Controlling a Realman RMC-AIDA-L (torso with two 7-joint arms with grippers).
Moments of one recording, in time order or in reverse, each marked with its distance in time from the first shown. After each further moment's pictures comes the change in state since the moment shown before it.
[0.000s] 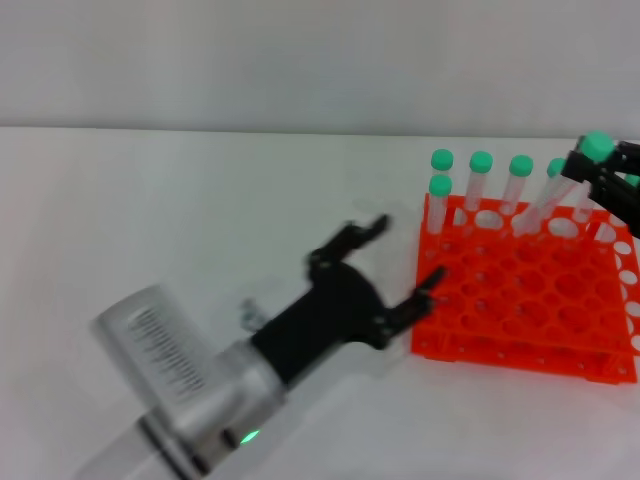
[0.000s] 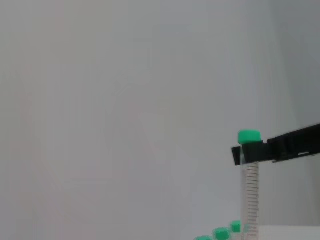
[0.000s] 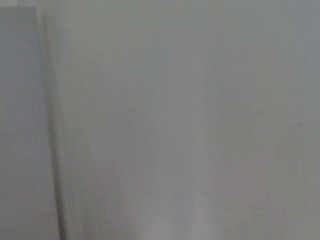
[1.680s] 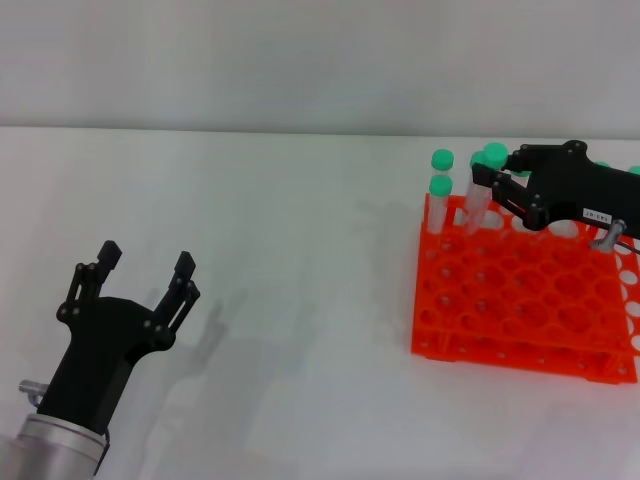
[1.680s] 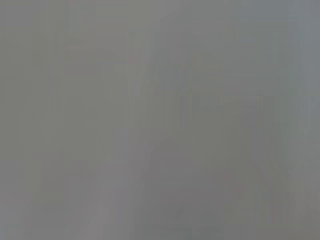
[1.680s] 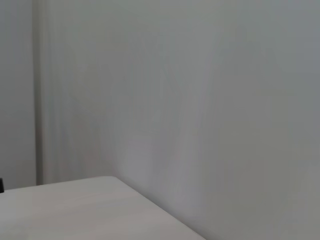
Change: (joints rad) left arm 0.267 0.004 -0.028 -0.068 -0.365 0.207 -0.025; right arm 0.112 0.027 -0.276 0.015 0.037 -0.386 -0.104
